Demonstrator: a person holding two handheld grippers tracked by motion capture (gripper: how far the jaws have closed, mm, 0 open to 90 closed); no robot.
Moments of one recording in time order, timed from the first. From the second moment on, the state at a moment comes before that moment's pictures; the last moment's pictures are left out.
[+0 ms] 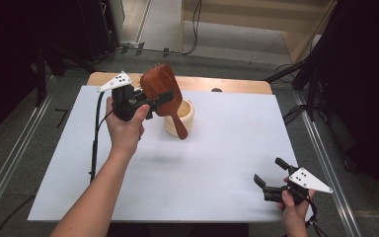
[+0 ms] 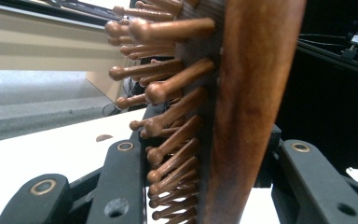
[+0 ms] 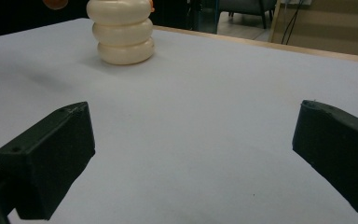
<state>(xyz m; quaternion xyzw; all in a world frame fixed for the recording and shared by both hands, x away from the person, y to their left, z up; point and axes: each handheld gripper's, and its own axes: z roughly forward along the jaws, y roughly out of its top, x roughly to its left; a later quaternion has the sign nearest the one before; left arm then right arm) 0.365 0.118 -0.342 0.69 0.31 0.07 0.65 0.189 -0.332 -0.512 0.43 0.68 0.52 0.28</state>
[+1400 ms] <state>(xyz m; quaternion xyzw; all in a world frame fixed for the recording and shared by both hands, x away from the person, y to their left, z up) 0.431 0.122 -0.342 0.66 0.37 0.12 0.64 0.188 -0.336 -0.513 0.43 0.67 0.54 0.27</state>
